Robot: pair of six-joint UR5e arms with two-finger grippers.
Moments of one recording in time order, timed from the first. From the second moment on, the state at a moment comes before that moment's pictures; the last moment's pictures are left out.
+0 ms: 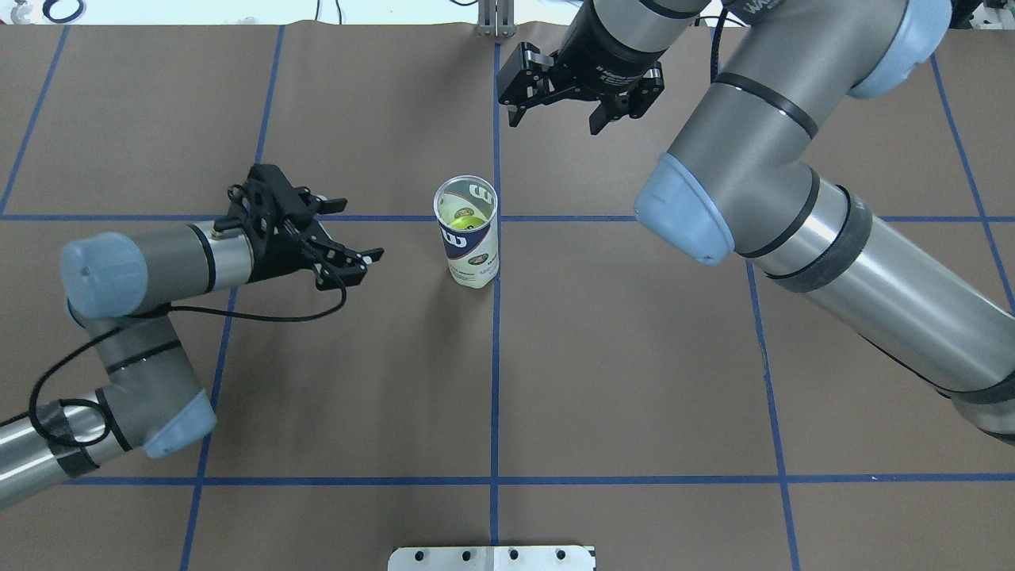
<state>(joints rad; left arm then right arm) -0.64 -1.90 -1.55 -2.80 -1.68 -0.42 0.86 -0.75 1.75 -1.63 2.17 1.02</state>
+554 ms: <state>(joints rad) -1.00 -1.89 -1.58 -2.26 -2.03 -0.40 0.98 -0.87 1.78 -1.62 2.17 1.03</state>
